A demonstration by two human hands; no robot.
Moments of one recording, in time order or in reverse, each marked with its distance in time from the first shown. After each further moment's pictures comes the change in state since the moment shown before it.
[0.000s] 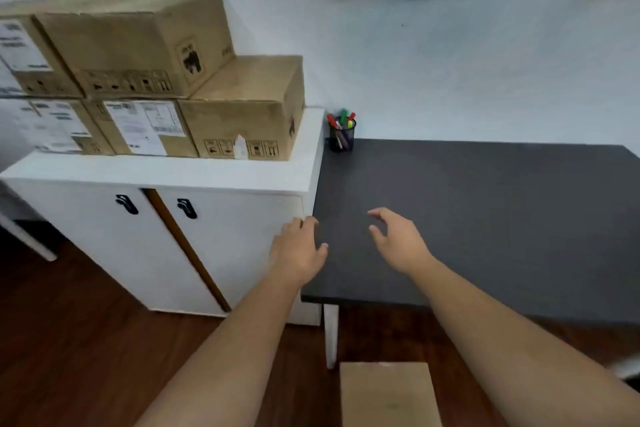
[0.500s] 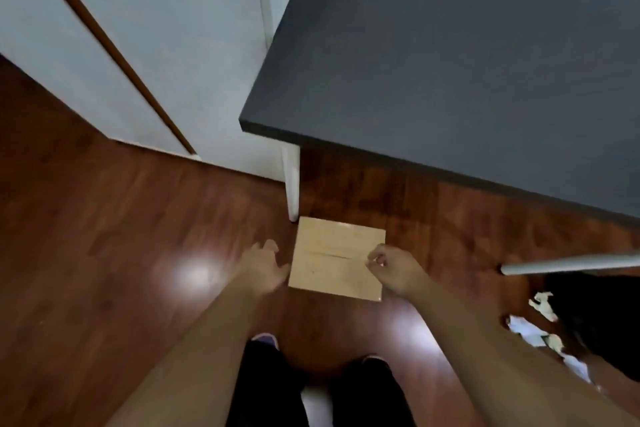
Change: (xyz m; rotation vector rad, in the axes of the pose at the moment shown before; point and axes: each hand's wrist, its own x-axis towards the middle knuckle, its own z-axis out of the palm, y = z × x) left_hand -0.169 -0.039 0.282 -0.144 -0.584 -0.395; right_hand -0.152 0.249 0.125 -0.174 -0.620 0.352
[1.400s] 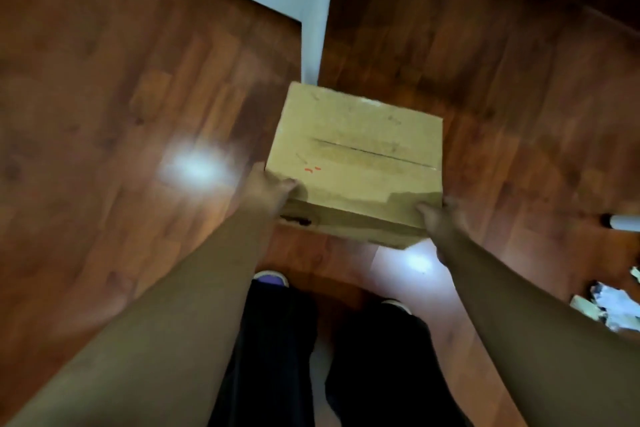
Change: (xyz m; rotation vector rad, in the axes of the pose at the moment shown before) left_hand 0.198 -0.102 0.282 -0.956 0.175 -0.401; right_hand 0.224 0.205 0.240 0.634 0.239 0.423
